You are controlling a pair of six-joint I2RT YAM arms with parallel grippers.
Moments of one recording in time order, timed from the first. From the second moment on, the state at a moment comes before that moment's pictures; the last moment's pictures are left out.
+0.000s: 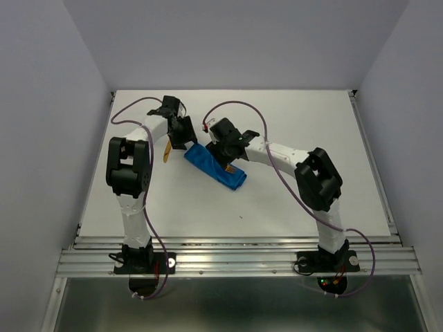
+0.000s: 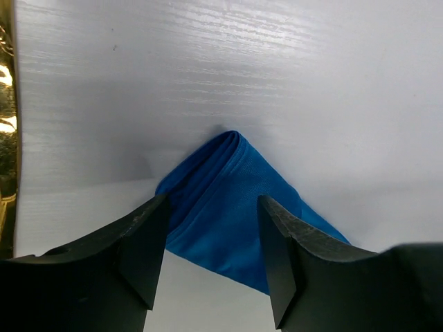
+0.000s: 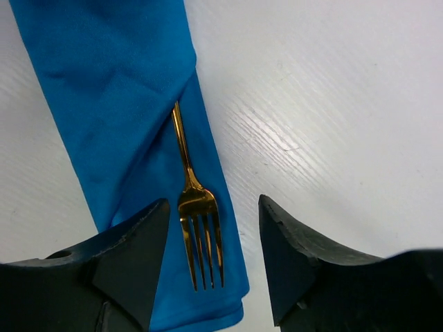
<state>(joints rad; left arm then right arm) -0.19 2.07 1.55 -0.59 0.22 -0.51 0.78 2.10 1.67 -0.51 0.19 -0.03</state>
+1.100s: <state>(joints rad) -0.07 2.41 2.11 -0.78 -0.12 -0.37 0.78 1.81 1.32 -0.38 0.36 0.24</state>
